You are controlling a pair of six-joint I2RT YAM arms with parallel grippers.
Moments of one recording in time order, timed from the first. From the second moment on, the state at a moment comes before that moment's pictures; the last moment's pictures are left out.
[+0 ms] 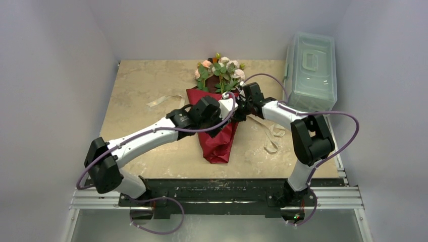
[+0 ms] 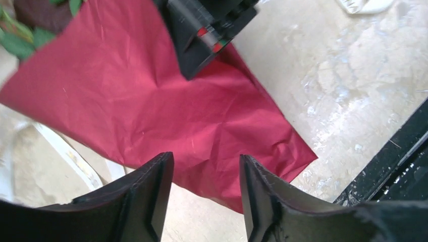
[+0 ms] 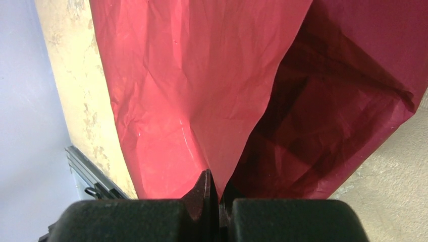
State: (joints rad) left arm -0.95 1.45 1.23 -0.52 -0.12 0.10; right arm 0.43 1.77 1.14 -0.25 -0.43 0.65
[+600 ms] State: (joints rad) left arm -0.84 1.66 0.99 -0.41 0.11 -0.05; right arm 0.43 1.78 1.14 -0.26 -0.43 0.65
